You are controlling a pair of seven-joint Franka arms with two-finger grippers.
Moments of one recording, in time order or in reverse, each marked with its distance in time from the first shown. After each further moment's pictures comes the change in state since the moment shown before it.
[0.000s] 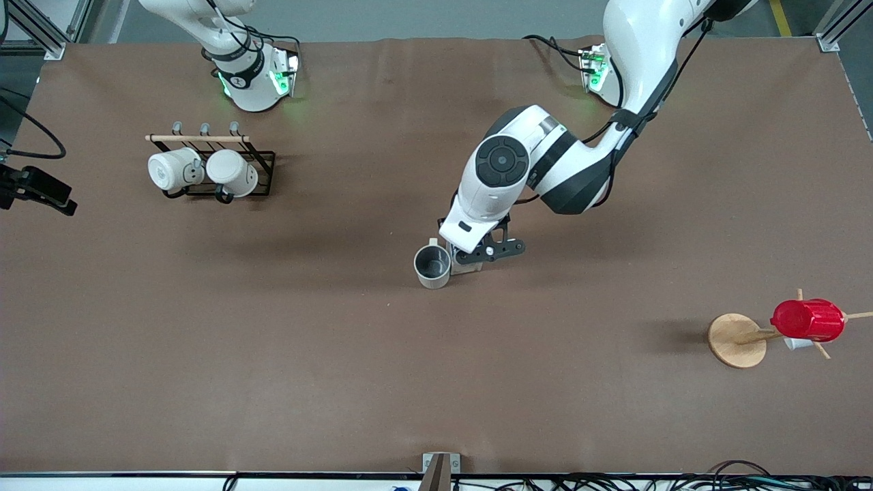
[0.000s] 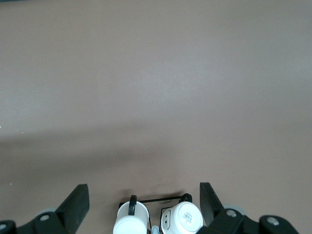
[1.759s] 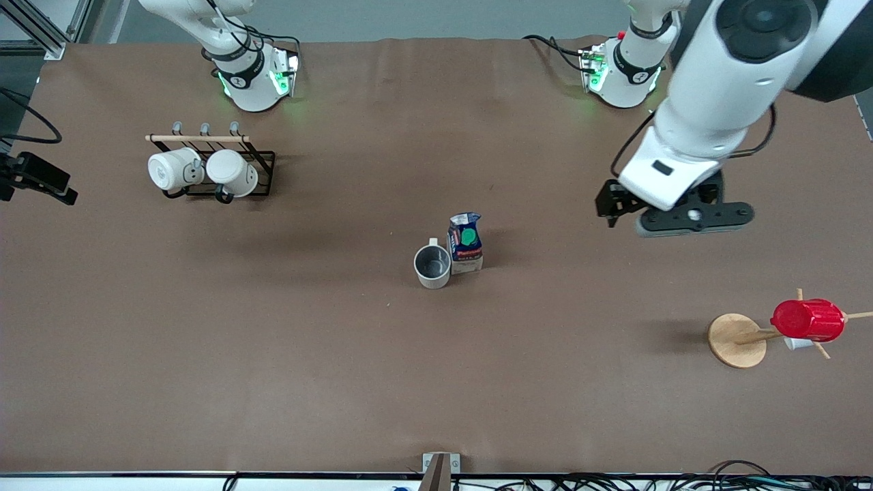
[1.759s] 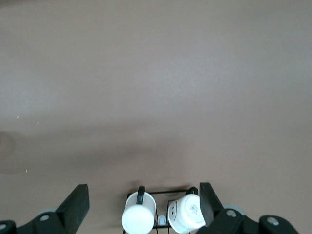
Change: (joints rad) left arm 0.354 -0.374 -0.018 0.071 0.128 -0.361 0.518; right arm 0.005 -0.001 -0.001 0.056 0.039 -0.091 -0.023
